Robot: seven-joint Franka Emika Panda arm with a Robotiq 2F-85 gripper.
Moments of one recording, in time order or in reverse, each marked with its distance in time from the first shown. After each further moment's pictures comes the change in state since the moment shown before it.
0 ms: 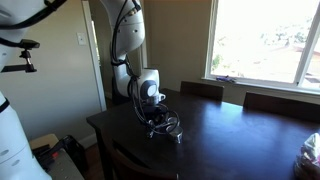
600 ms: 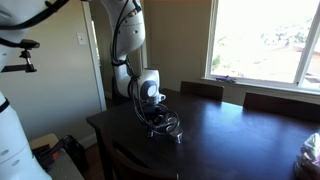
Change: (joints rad) arm 0.000 0.008 0.002 0.008 0.005 -0.007 0.000
